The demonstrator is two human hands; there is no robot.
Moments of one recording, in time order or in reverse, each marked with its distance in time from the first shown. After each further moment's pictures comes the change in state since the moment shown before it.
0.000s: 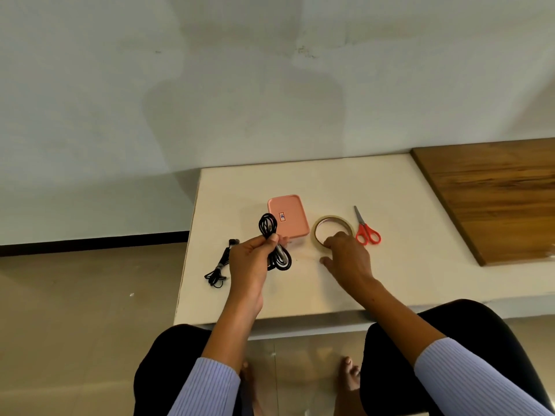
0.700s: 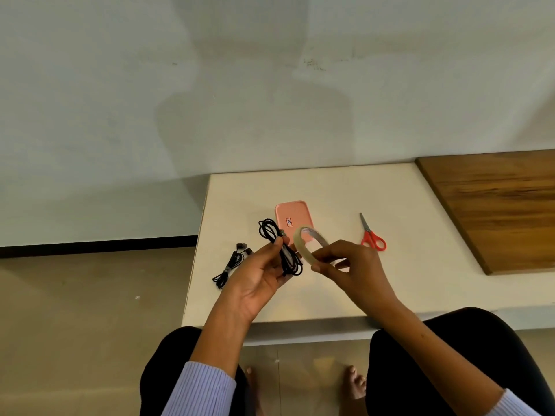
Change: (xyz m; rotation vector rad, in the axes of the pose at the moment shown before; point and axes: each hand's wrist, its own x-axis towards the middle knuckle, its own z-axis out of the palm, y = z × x) left_hand -0.006 0.013 -0.020 -0.421 -0.355 -0.390; right_hand -0.057 -0.028 -0.053 0.692 0.109 -0.201
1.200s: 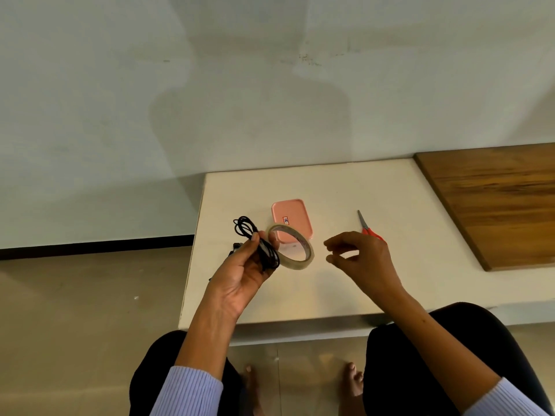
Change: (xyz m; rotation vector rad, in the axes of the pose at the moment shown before) left_hand 0.006 0.009 -0.018 -0.227 -0.020 0.051; right_hand 0.013 0.025 -0.010 -0.076 0.062 0.063
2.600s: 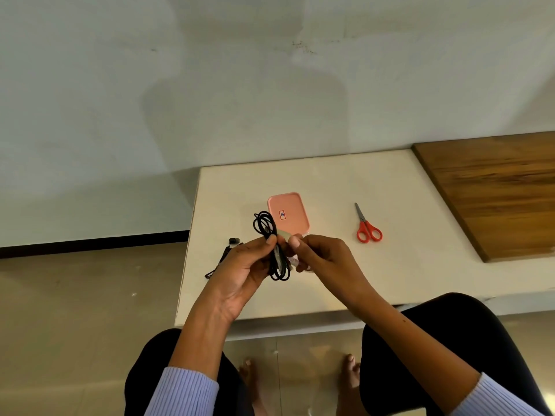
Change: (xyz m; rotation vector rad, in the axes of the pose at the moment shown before) left_hand -0.014 -0.004 0.015 0.485 -0.116 0.109; right_hand -0.011 -0.045 0.025 0.400 -0.162 0.099
